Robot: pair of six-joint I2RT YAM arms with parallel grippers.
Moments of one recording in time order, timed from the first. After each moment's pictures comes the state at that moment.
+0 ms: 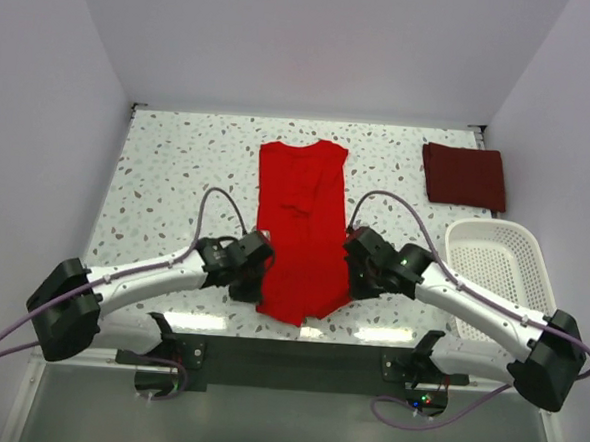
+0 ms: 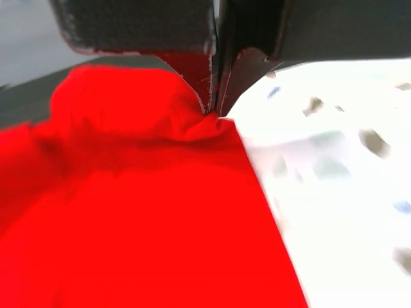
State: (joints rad) left arm -0.98 1.26 0.70 -0.69 0.01 -0.92; right arm 0.88 1.12 0.79 -0.87 0.08 0.67
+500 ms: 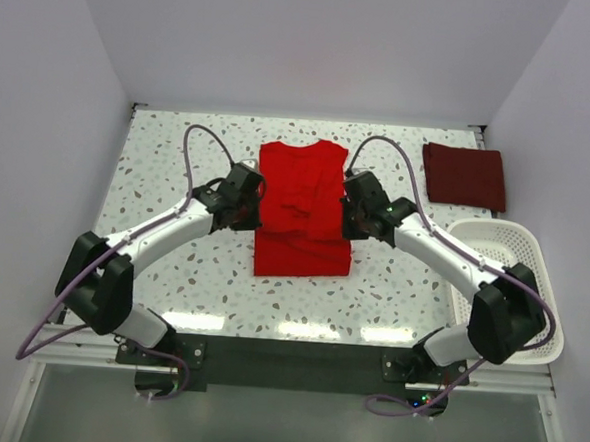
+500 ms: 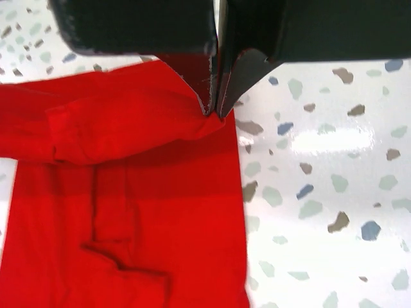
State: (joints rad) left arm -0.57 1.46 1.04 -0.54 -0.15 -0.61; right arm 0.62 1.44 1.08 -0.61 0.16 0.46
